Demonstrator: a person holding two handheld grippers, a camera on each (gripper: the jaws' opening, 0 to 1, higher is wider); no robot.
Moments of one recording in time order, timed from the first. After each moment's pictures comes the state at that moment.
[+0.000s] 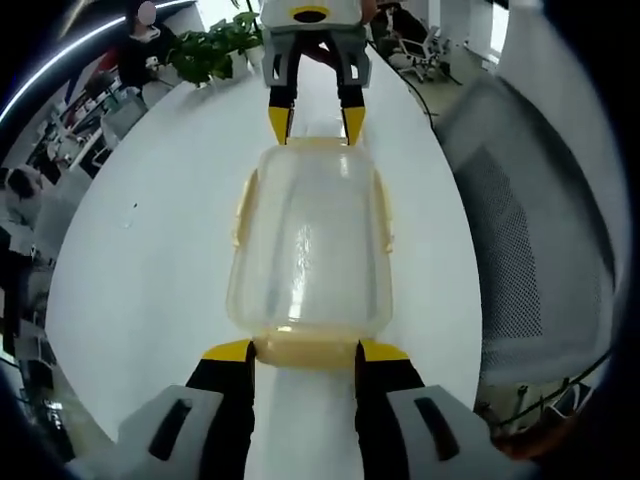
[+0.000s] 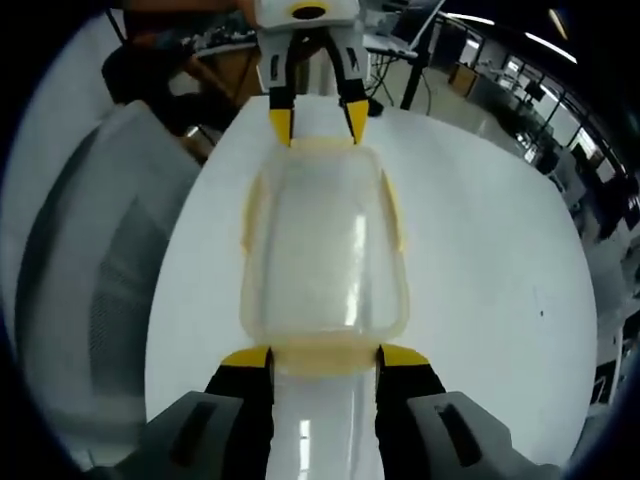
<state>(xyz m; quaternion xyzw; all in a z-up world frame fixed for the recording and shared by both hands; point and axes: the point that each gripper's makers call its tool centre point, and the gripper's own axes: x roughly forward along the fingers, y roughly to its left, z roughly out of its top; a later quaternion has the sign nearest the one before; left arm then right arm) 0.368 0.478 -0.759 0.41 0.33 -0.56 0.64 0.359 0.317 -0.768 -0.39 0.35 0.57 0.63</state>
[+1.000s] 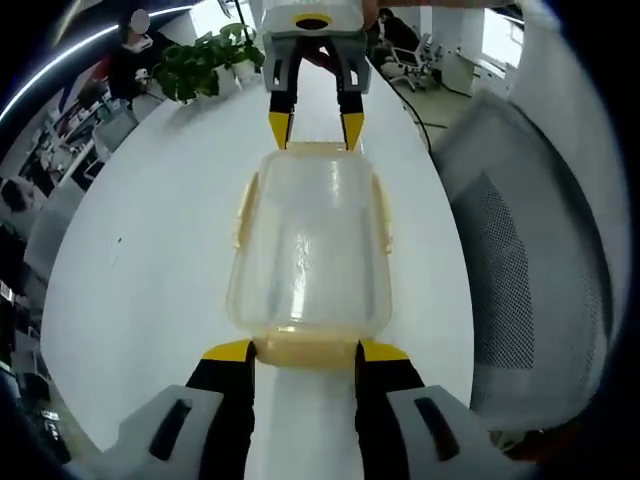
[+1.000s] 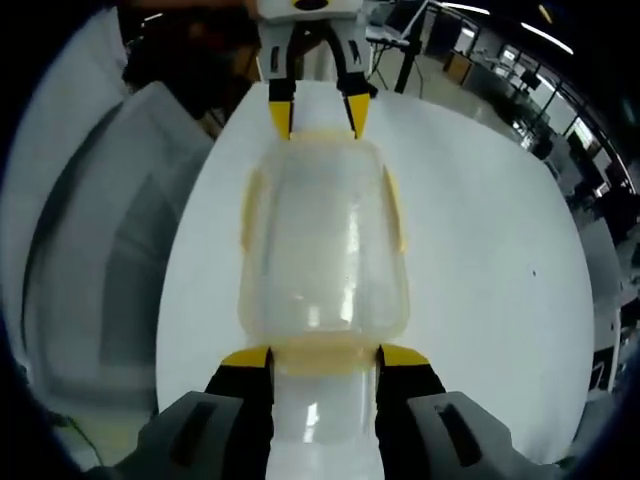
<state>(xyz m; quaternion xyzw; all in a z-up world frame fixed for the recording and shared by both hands) 0.359 0.418 -0.756 0.40 0.31 -0.58 0.63 0.346 0.258 -0.765 -0.40 0.37 0.56 0.63</state>
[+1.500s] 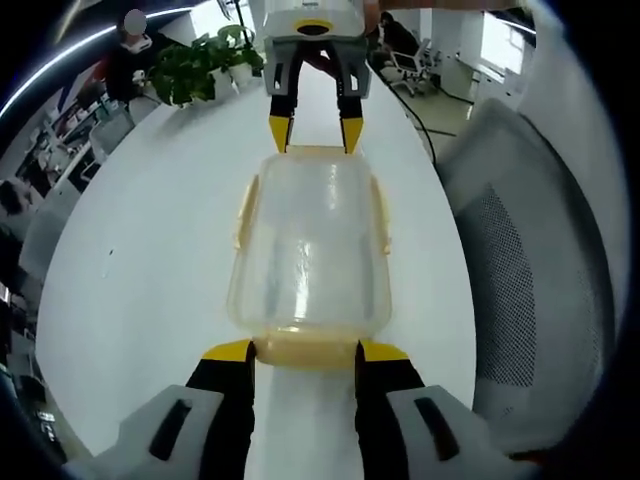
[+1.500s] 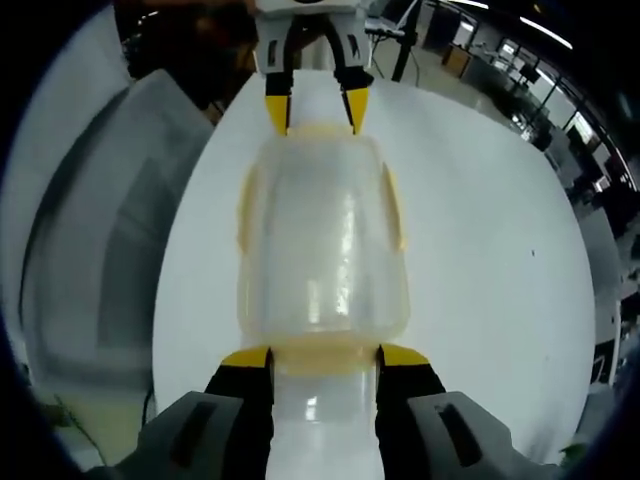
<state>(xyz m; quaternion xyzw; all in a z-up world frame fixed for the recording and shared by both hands) 0.360 0.391 -0.762 0.39 0.31 -0.59 0.63 0.345 0.230 -0.772 -0.40 0.38 0.55 0.63</state>
